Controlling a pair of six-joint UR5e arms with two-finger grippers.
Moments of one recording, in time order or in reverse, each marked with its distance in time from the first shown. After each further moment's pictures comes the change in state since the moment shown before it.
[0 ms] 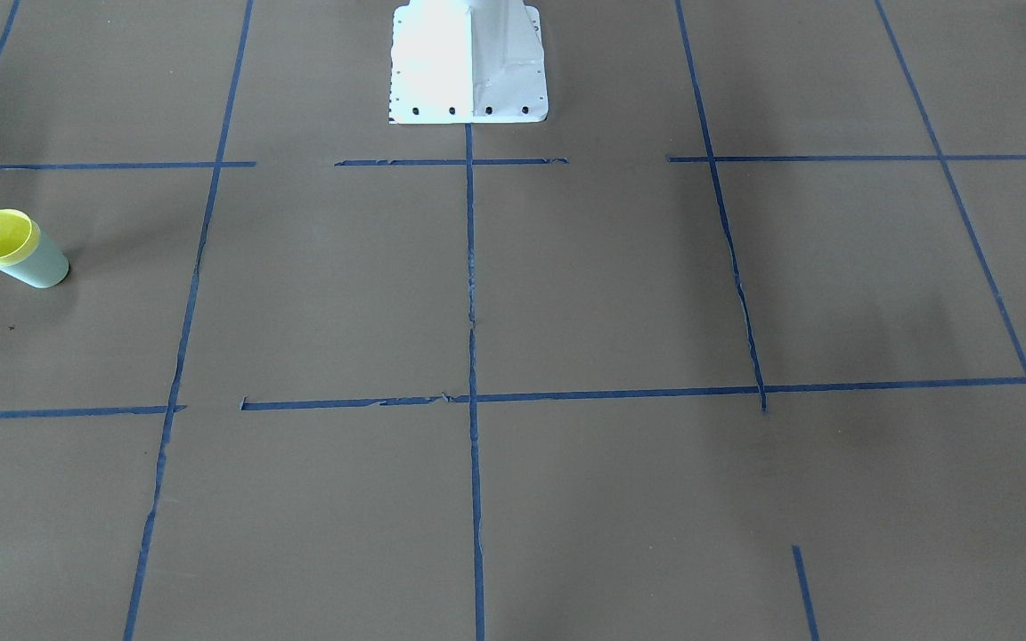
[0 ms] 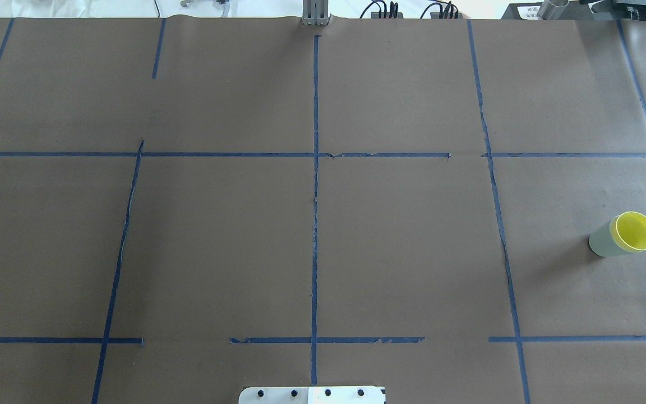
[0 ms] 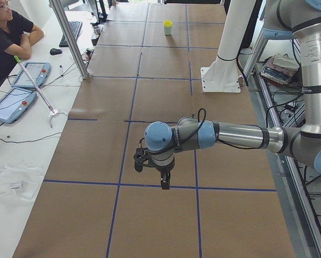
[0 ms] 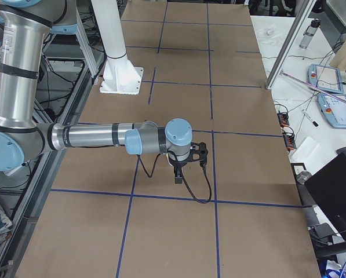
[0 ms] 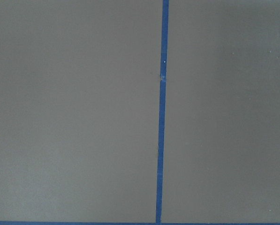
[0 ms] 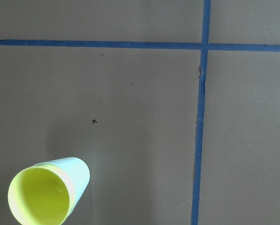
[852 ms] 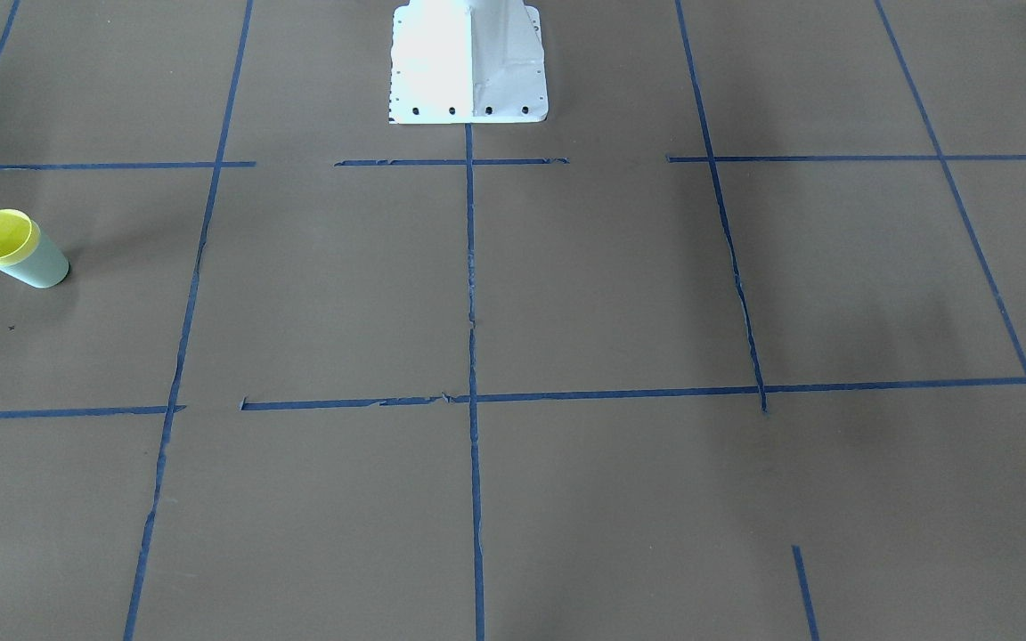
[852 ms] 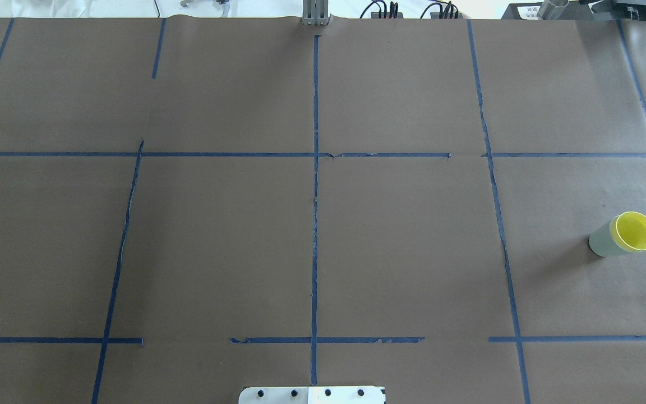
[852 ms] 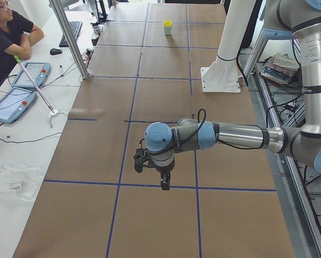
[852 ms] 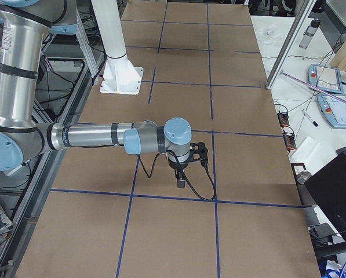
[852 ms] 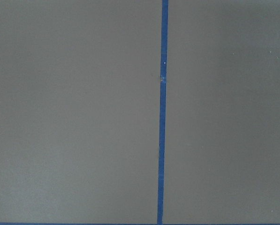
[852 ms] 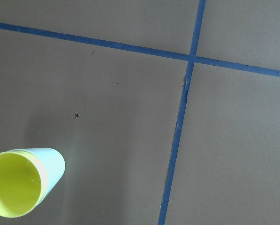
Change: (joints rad) left arm 0.002 0.002 0.006 -0.005 0.005 0.000; right arm 0.008 -0.003 0.005 -0.008 -0.077 -0.137
